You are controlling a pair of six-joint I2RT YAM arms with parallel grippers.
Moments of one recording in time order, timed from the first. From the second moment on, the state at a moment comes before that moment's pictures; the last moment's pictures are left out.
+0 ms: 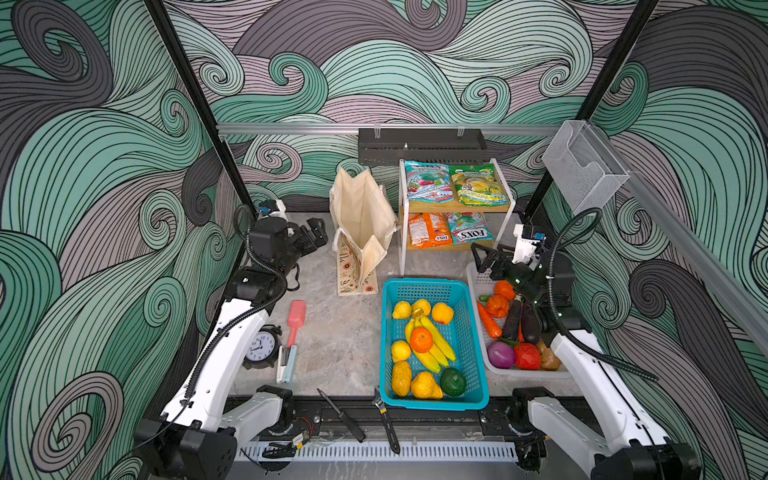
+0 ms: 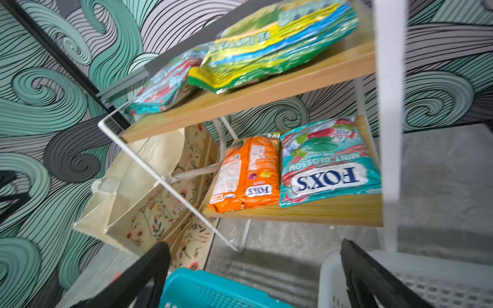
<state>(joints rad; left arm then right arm) -0.23 1.13 1.21 -0.44 -0.09 -0.52 0.11 0.95 0.76 -0.02 -0.34 0.32</state>
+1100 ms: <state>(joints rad) -0.71 1.87 1.95 -1.01 -0.50 0.11 0.15 1.00 0.87 -0.28 -0.44 0.34</state>
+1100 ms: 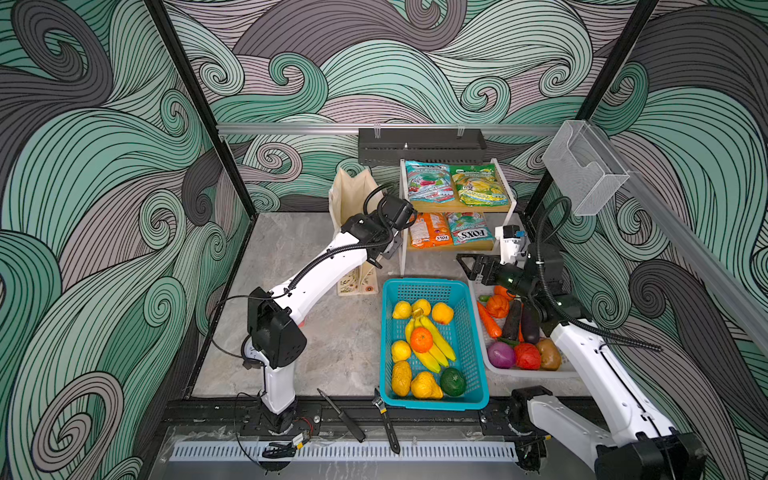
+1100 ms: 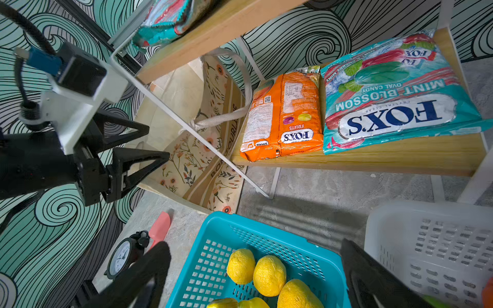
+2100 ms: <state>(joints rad) -0.87 1.50 1.64 -1.34 -0.47 -0.32 0.19 1.03 0.88 -0.27 -0.49 0.41</state>
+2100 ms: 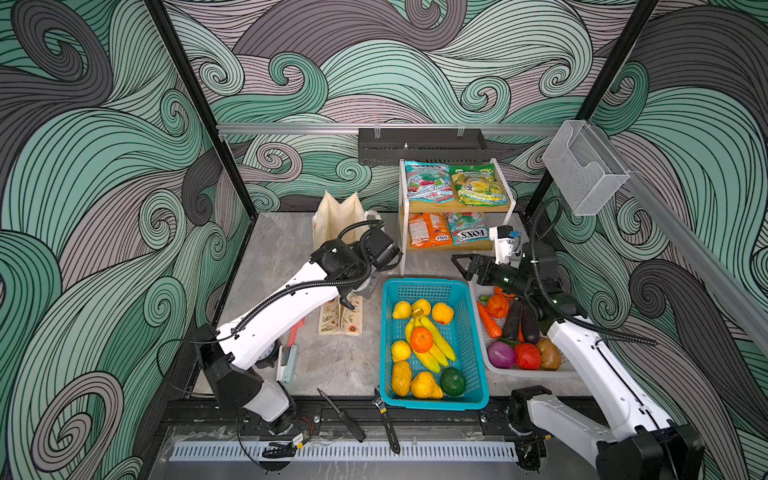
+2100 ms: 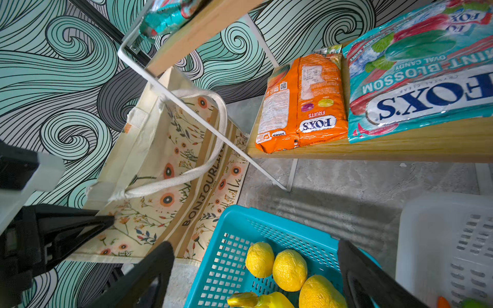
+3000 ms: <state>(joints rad) -0.59 1.23 1.73 -1.24 -0.36 -0.34 0.40 1.08 1.06 -0.40 -0.46 0.42</state>
